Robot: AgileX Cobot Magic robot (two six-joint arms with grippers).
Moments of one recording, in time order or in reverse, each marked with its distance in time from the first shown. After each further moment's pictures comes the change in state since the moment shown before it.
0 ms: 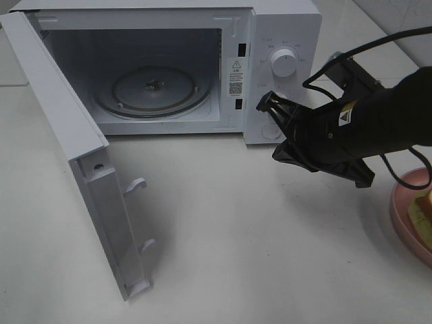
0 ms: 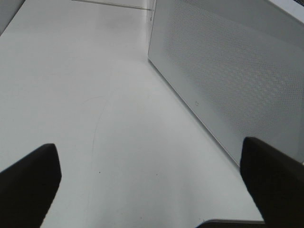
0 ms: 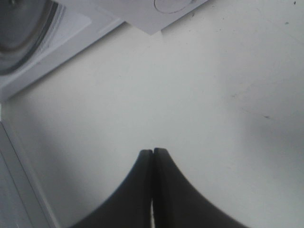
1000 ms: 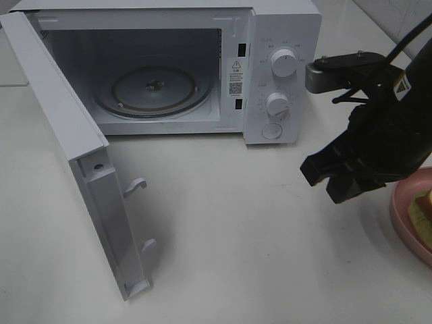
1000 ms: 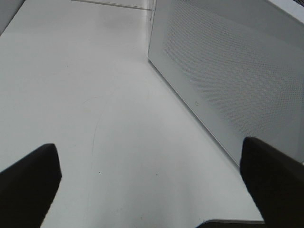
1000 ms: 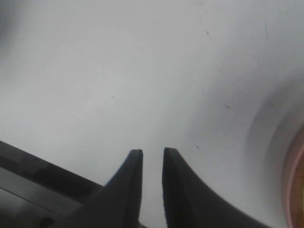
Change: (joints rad) left arm 0.000 0.000 0.000 0.000 0.000 0.000; right arm 0.000 -0.171 -0.158 -0.070 0.787 -0.725
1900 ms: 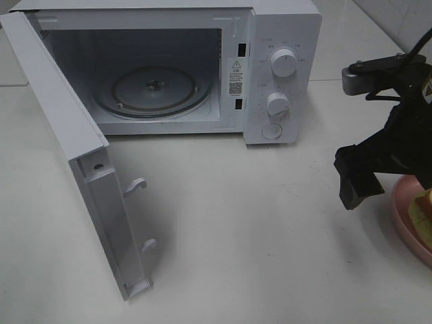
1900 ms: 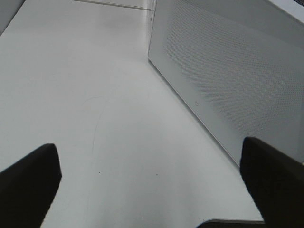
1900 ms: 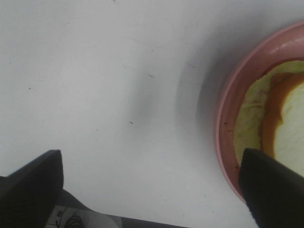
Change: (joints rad) left arm 0.000 0.000 0.000 0.000 0.000 0.000; right arm -0.075 0.000 0.000 -0.177 0.097 0.184
